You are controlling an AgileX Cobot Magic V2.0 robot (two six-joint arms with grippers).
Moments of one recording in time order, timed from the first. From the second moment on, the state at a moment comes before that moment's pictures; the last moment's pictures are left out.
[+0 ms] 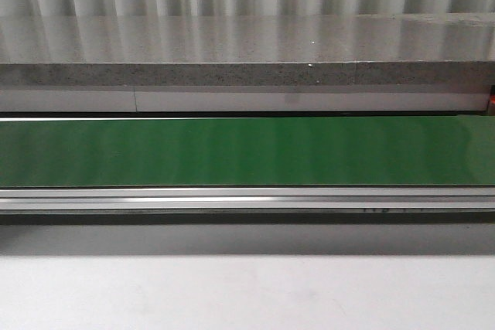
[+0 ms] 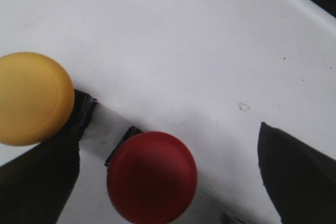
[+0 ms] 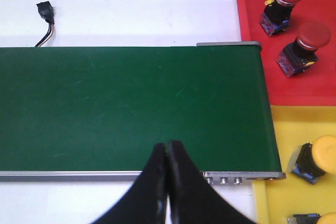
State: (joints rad) left arm 0.25 1.94 -1.33 -0.13 0.46 -0.22; right arm -0.08 0.83 -0.71 0.07 0.62 0.00
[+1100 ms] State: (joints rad) left arm 0.23 1.60 -1.33 -0.17 0.64 -0.11; right arm -0.08 0.83 -0.71 0.07 0.62 0.00
